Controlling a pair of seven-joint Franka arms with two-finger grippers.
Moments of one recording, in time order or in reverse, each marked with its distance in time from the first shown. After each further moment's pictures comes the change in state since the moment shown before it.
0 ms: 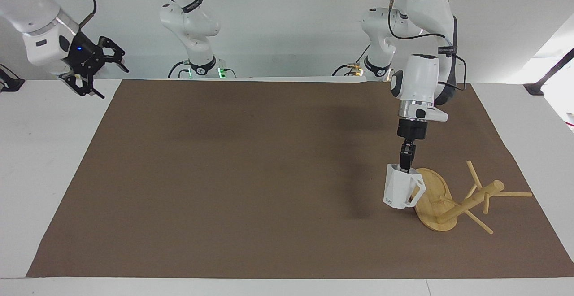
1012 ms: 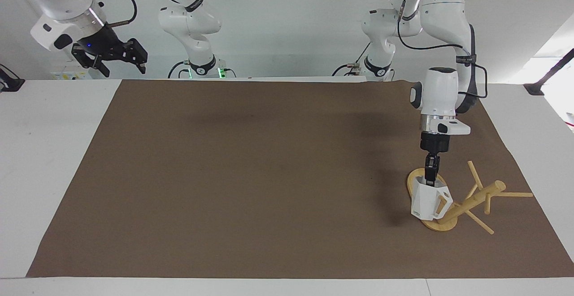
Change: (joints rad) left arm 0.136 0.062 -0.006 0.026 0.126 0.002 -0.001; right arm 0.183 0.001 -0.105 0.037 -0.085 -0.060 0.802
